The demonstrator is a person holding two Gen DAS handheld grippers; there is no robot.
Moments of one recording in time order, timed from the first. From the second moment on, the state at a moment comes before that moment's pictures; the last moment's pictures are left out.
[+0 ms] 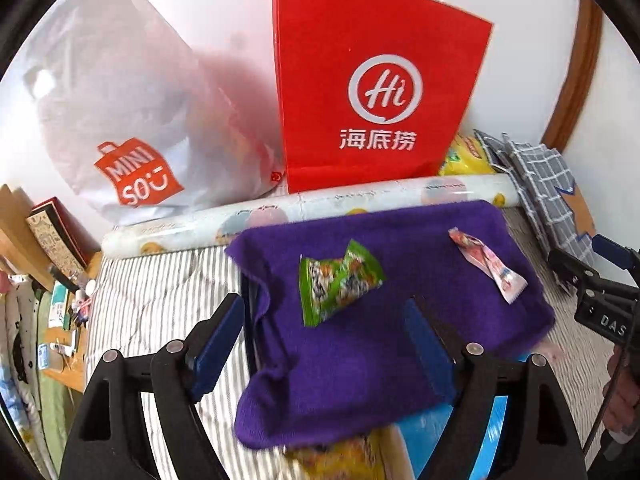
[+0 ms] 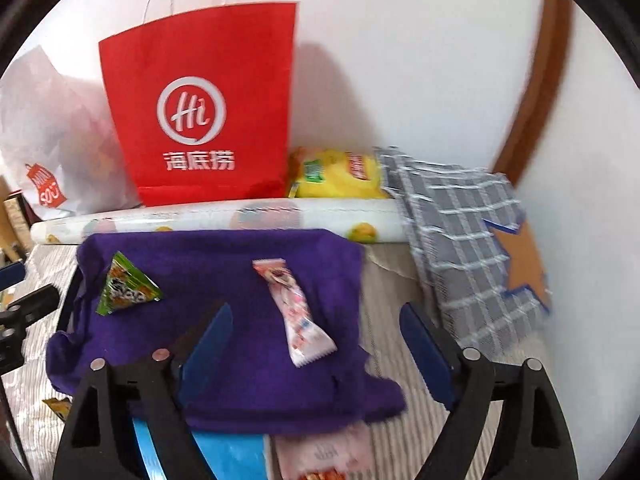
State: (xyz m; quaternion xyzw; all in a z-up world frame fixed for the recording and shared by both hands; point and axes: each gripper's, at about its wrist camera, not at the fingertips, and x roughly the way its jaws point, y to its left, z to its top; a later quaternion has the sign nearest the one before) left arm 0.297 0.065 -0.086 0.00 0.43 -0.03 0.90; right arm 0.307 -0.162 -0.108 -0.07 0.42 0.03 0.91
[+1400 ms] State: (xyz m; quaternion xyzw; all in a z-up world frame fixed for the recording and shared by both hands) left arm 0.123 0.084 -0.078 -0.06 0.39 -0.01 0.92; right arm 0.149 -0.244 -0.148 0.07 0.46 0.08 0.88
